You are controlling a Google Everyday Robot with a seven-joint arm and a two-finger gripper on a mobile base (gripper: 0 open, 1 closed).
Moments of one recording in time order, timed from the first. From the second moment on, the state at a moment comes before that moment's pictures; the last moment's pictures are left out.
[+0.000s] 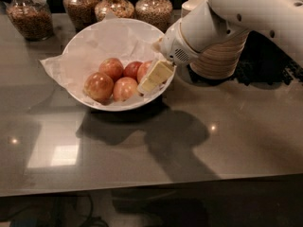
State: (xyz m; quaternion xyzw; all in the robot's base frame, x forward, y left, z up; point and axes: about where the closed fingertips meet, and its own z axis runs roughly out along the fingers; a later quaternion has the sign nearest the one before) arm 0.583 -0.008 0.910 -0.60 0.71 0.15 0.34
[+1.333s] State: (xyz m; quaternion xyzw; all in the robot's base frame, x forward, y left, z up) arm 0.580 -0.014 0.873 -0.58 0.74 0.17 0.31
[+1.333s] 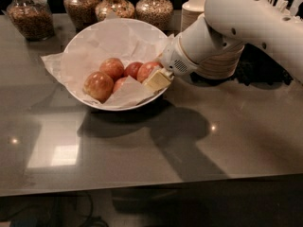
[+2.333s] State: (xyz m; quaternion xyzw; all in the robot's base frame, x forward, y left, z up) arm 0.580 -0.013 0.875 -0.58 0.74 0.17 0.31
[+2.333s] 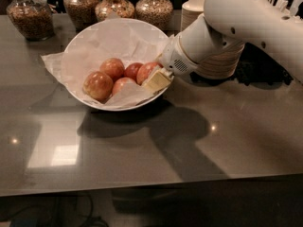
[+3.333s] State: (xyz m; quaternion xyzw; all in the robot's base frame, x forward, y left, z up) arm 0.572 0.002 0.962 -0.59 0.67 0.24 0.38
